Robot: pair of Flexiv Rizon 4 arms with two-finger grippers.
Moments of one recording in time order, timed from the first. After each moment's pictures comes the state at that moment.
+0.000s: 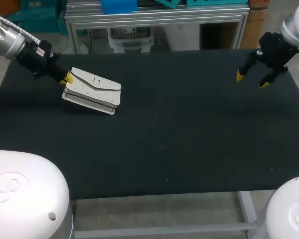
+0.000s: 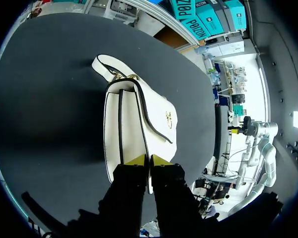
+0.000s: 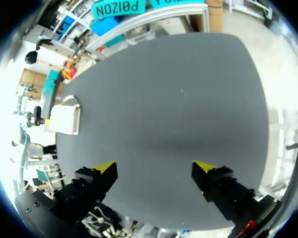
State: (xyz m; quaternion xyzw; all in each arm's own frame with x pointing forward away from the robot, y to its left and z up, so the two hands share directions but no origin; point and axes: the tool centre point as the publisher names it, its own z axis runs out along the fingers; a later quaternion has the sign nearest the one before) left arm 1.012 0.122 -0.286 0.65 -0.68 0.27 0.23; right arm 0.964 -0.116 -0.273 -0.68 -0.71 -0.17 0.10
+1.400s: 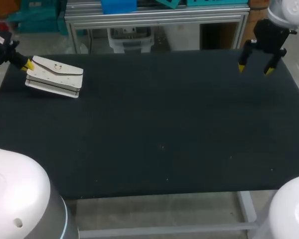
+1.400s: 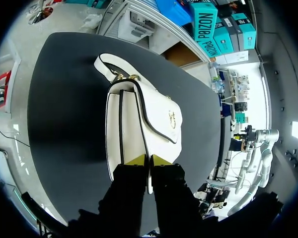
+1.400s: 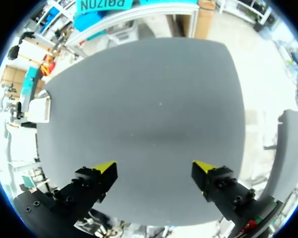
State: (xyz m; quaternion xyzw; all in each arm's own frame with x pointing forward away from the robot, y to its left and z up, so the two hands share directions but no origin) left arm 1.091 0.278 -0.292 0.67 -0.66 0.27 0.22; right arm 1.007 -0.136 -0.262 -0.70 -0.71 -0.08 0.04
